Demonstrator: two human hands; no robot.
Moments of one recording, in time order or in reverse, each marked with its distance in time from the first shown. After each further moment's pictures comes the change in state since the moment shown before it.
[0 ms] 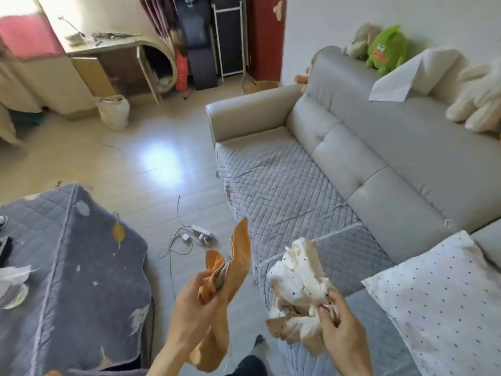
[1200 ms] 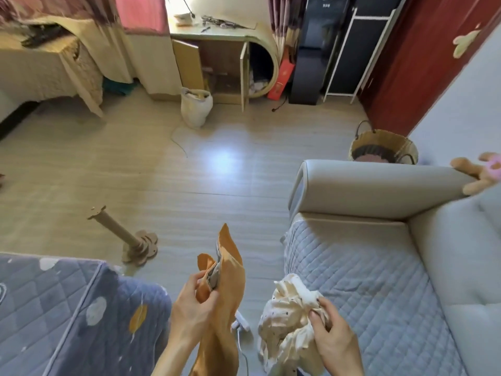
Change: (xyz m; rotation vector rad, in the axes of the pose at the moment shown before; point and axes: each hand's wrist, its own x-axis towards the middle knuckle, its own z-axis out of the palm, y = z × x) left_hand 0.584 0.051 -0.200 -0.177 0.383 -0.386; right_hand 0.468 -0.423 0.344 -0.234 -0.326 -0.126
